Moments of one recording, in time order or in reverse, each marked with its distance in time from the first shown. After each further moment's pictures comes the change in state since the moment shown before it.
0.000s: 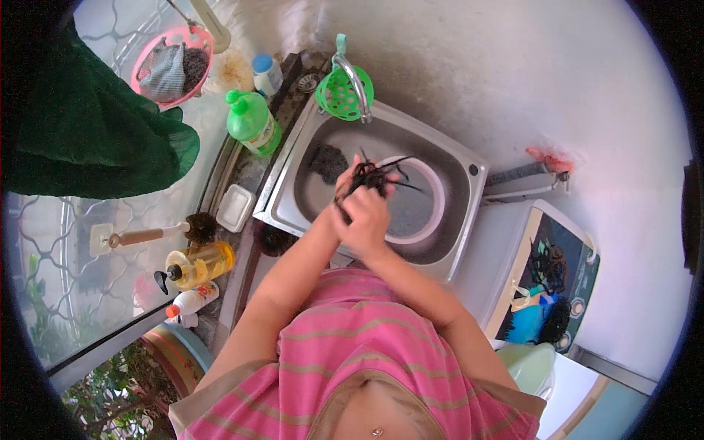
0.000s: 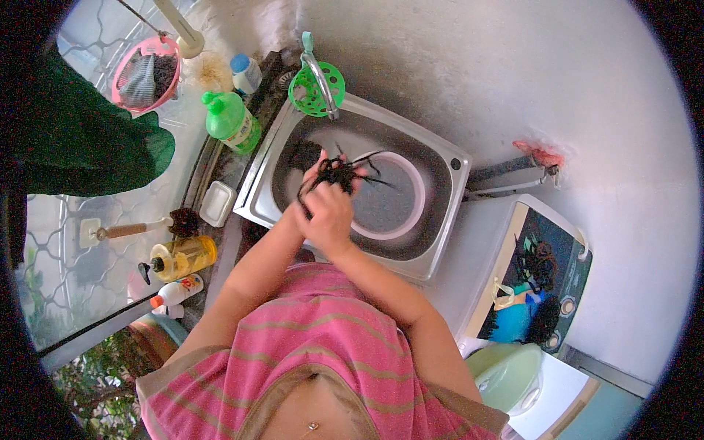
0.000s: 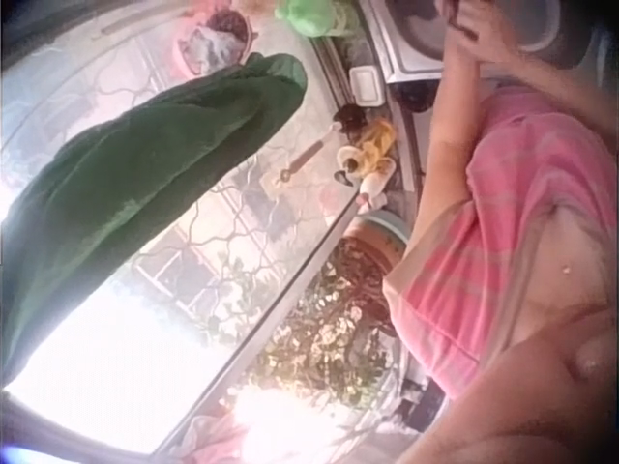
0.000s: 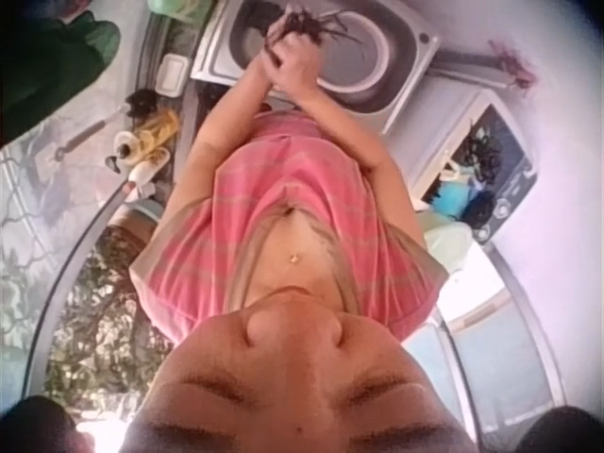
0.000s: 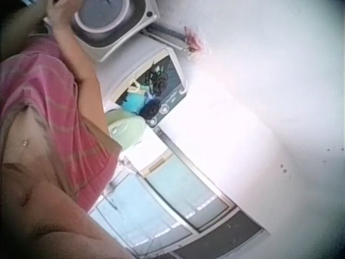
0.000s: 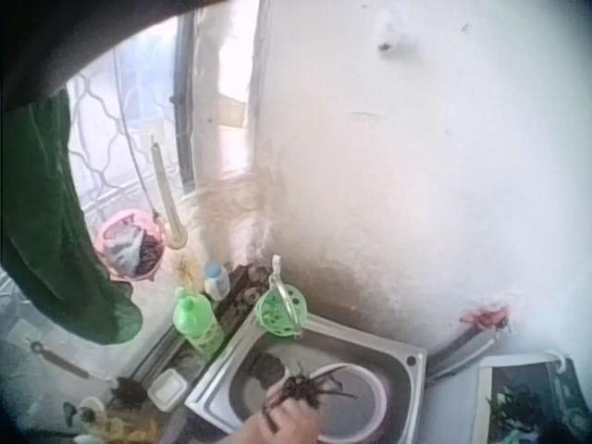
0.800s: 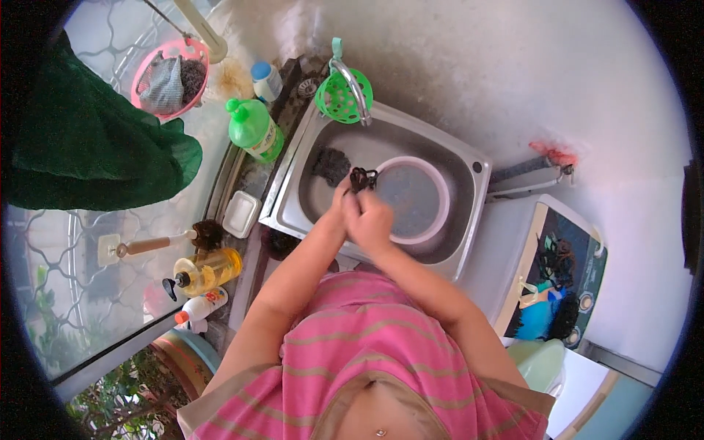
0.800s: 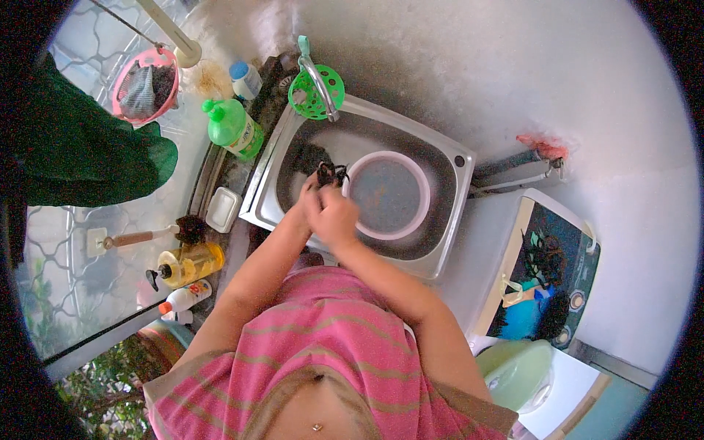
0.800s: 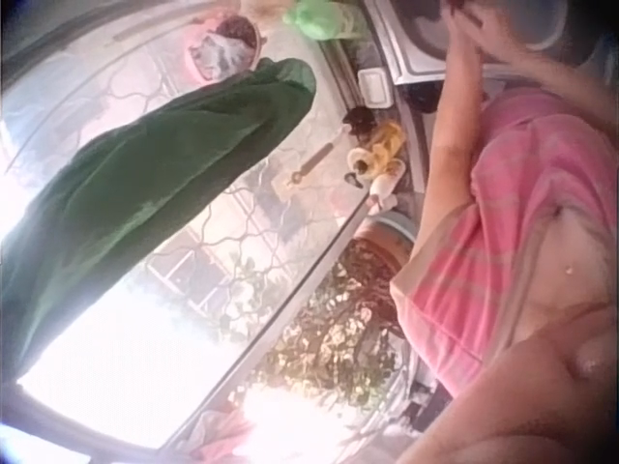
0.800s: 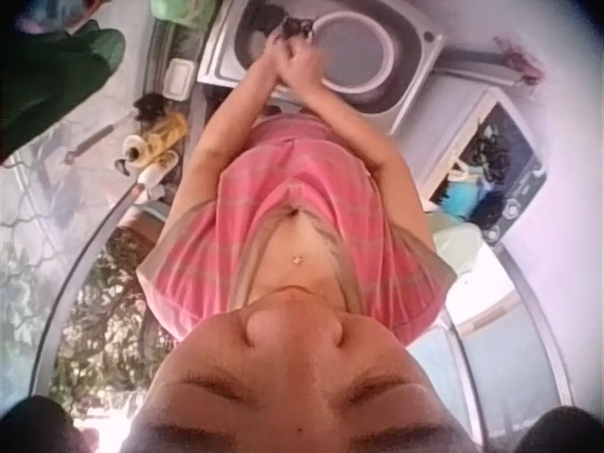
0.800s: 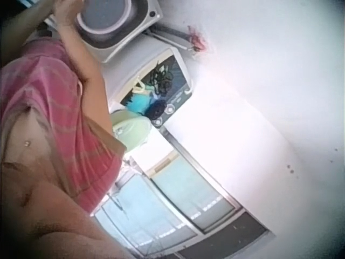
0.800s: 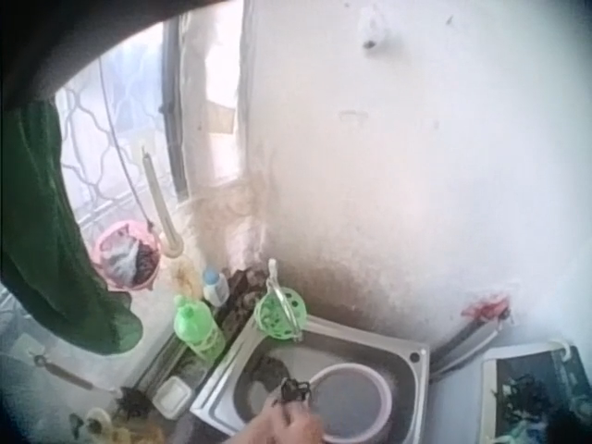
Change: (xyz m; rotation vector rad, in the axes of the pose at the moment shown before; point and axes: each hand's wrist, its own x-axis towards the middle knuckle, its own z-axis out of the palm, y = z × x) left_hand -0.017 0.006 -0.036 0.150 0.185 0.122; right_hand -0.003 0.002 0.005 0.098 -0.063 0.377
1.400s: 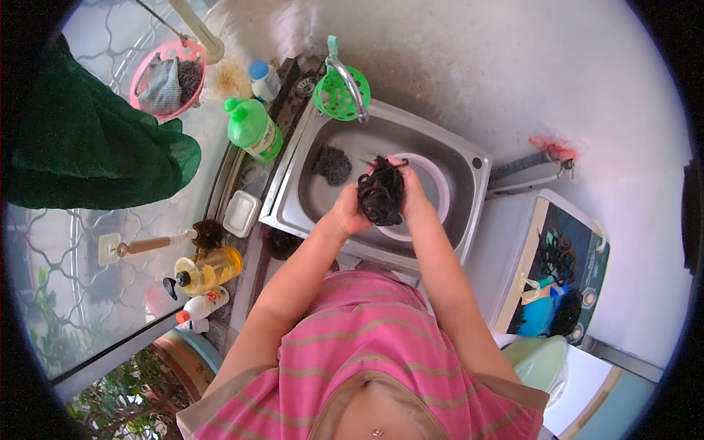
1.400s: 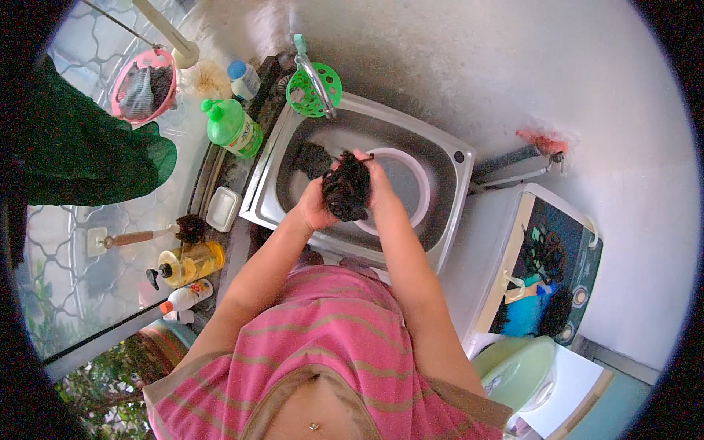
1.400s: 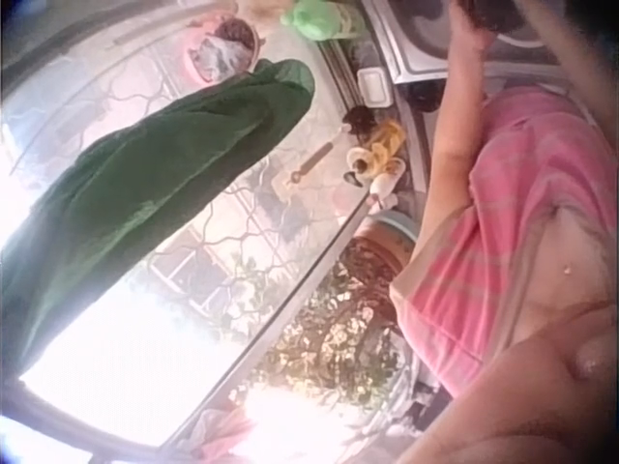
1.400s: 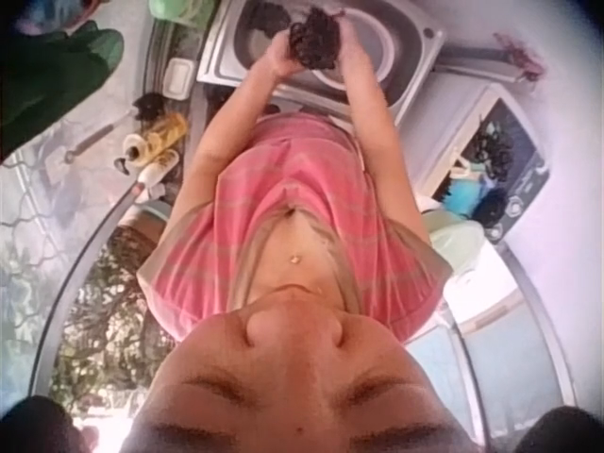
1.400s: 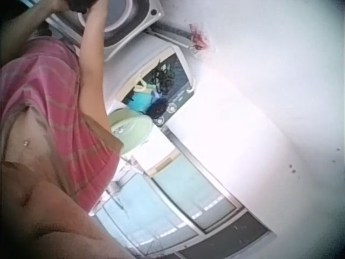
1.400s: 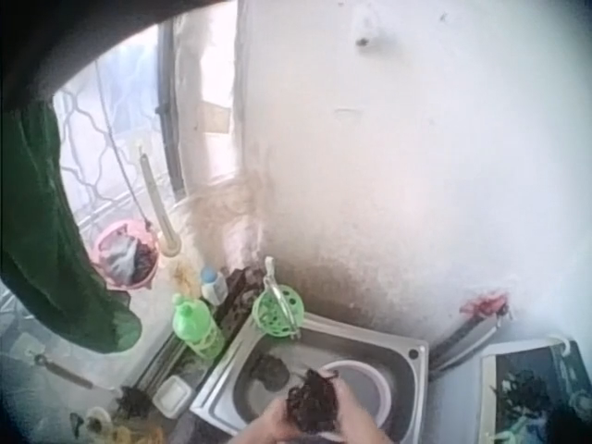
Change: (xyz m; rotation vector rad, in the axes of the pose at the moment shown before) left_hand -0.008 -0.009 0.063 -0.084 0.127 -0.298; right_hand 0.061 0.078 -0.027 1.488 -0.422 1.155
